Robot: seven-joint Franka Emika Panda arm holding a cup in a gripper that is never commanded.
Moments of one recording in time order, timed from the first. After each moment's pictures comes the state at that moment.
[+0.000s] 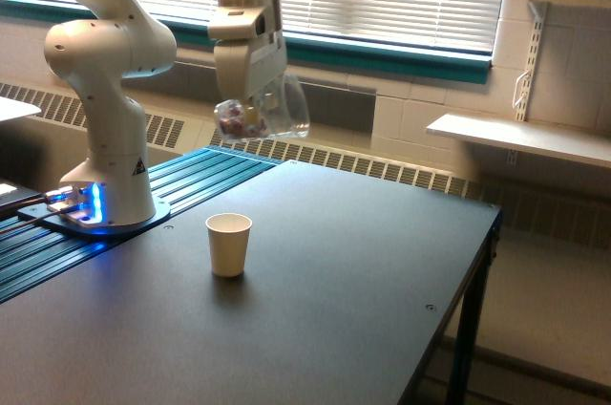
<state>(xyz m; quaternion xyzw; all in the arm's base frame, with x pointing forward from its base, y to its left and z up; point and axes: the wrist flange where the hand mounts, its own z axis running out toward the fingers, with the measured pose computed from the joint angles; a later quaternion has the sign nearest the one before) 0.376 -0.130 0.403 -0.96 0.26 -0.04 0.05</state>
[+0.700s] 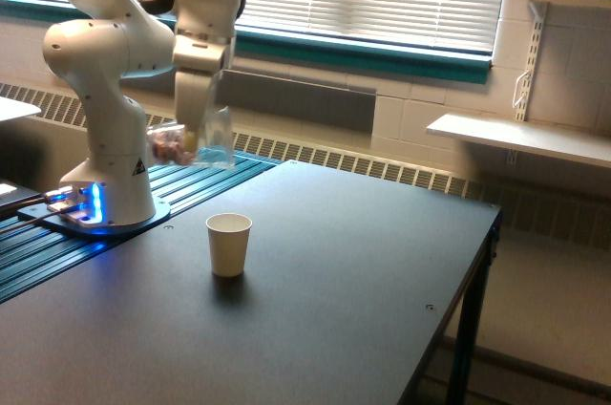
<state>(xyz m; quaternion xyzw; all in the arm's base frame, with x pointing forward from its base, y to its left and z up) 0.292 -0.137 0.346 -0.99 0.12 0.02 -0.06</state>
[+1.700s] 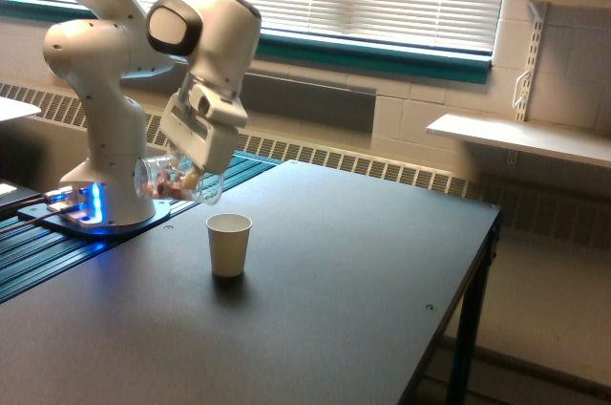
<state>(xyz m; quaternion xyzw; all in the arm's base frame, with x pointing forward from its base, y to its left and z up) 0.284 -0.107 0.273 -0.98 -0.14 0.13 -0.11</state>
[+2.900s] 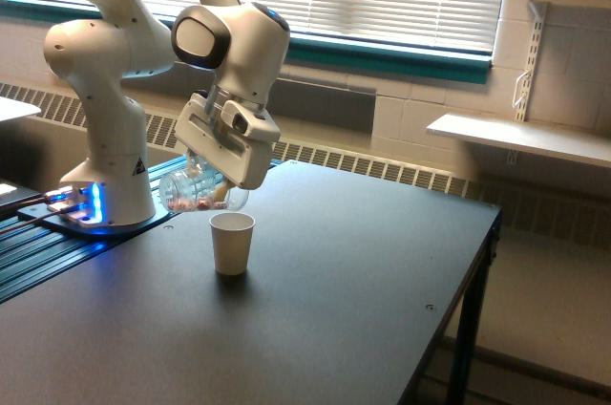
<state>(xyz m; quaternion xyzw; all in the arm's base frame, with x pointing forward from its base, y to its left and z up) 0.330 -0.105 0.267 -0.96 -0.23 0.15 -0.07</state>
